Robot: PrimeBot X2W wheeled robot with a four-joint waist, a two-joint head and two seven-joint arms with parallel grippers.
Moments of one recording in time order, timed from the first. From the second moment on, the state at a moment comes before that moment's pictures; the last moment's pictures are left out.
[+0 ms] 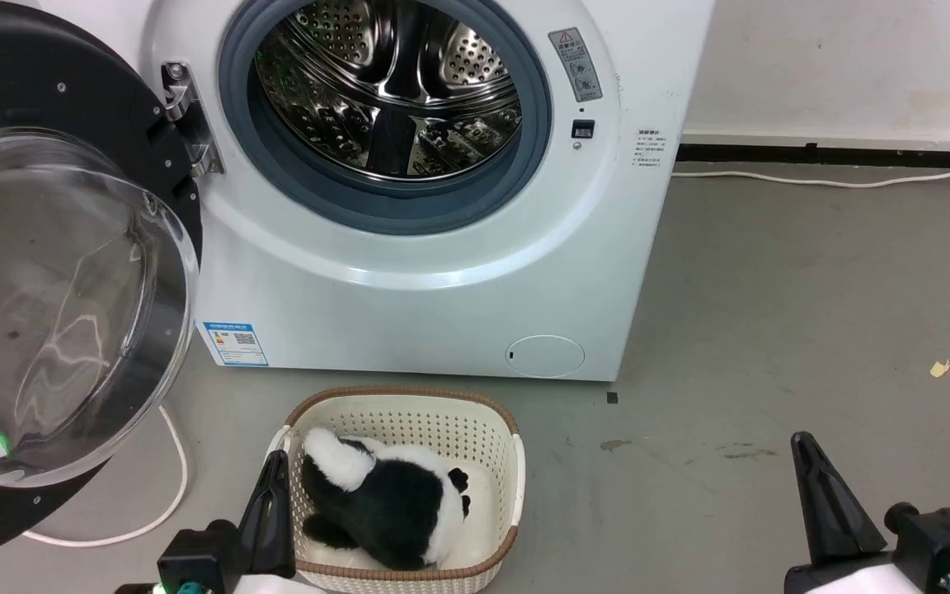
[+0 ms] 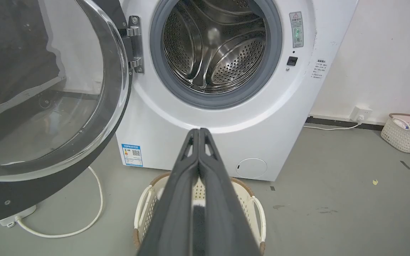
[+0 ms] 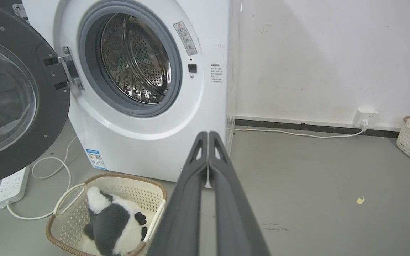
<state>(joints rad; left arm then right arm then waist) 0.08 0.07 -0.10 0.06 -0.18 0.08 -0.21 0.08 -0.05 -0.04 0.03 0.09 0.13 -0.21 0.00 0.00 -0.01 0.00</state>
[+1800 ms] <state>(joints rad) 0.04 0.06 -0.05 0.03 -0.08 0.03 -0.09 0.05 -0.05 -0.02 0.01 0.04 0.13 -0.09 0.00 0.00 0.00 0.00</state>
